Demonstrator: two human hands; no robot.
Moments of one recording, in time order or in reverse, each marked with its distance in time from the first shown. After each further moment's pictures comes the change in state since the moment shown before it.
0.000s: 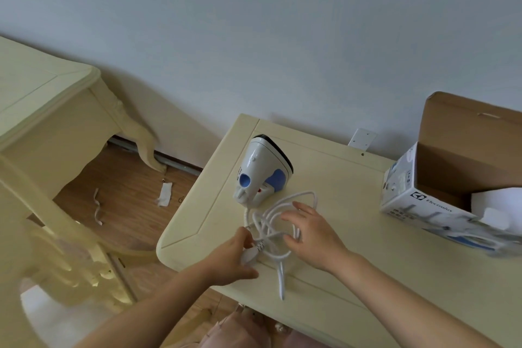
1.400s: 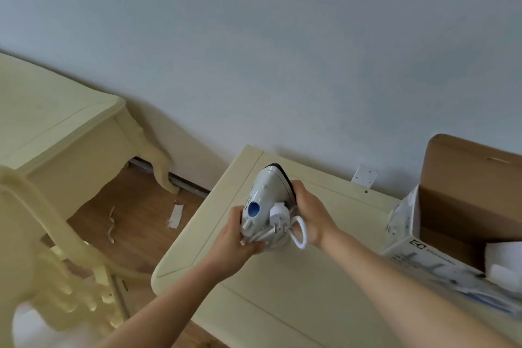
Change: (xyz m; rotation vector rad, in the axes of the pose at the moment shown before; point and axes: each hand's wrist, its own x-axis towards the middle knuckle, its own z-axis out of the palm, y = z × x) left_hand 0.005 0.073 -0.044 -0.416 0.501 0.131; right_hand 0.070 -0.010 -0.079 0.414 0.056 0.157
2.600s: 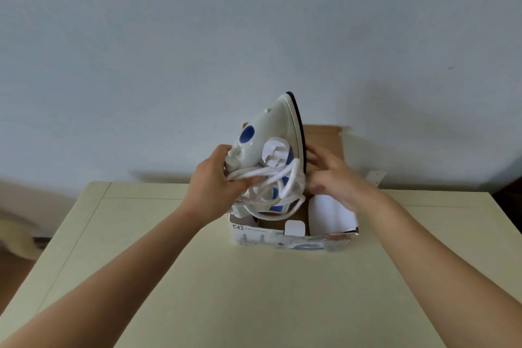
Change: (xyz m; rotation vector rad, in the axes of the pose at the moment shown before) left_hand 0.030 0.242 0.205 0.185 -0.052 0.491; right_hand -0.159 0.138 -0.288 0.401 0.286 0.199
